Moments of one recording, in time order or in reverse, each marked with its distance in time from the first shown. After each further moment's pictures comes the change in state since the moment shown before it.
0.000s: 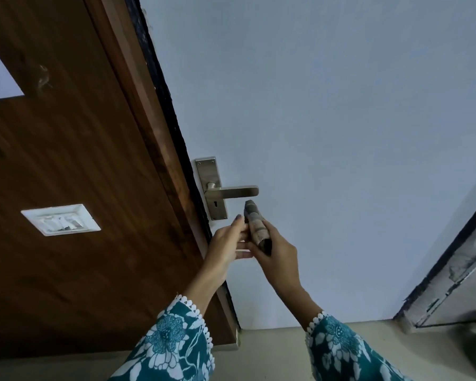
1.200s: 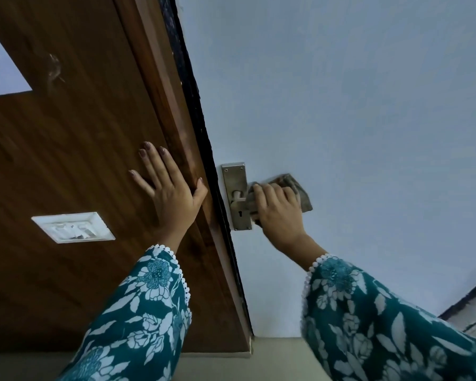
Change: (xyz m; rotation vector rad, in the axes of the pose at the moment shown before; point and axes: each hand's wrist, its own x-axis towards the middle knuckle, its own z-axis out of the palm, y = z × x) left_hand 0.114 0.056 -0.140 1.197 0.965 0.919; right_hand 0.116 -0.037 0.044 -1.025 -0.099 -0.483
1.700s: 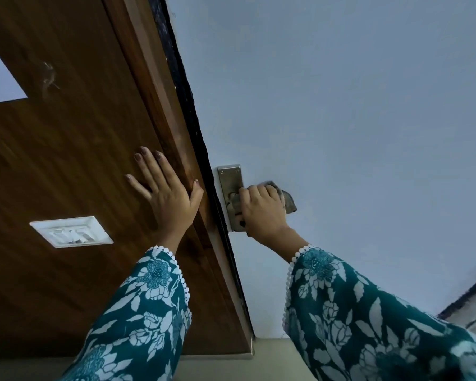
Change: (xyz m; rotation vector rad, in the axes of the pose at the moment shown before) left_hand 0.000 0.000 0.004 0.012 0.047 -0.006; right_hand 0.023 -0.015 0.010 0.088 -0.095 -0.036
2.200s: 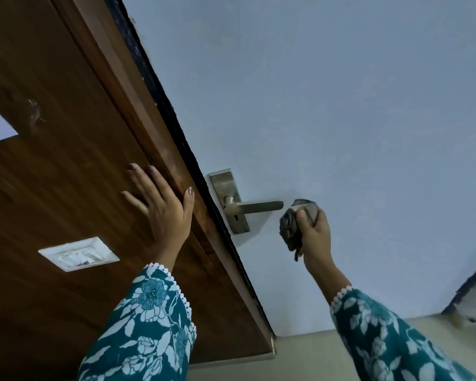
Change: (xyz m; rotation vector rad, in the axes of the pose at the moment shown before) left_hand 0.001 0.005 -0.012 -0.031 -0.020 0.108; right_hand -0.083 0.042 0.032 1.650 0.430 0.920
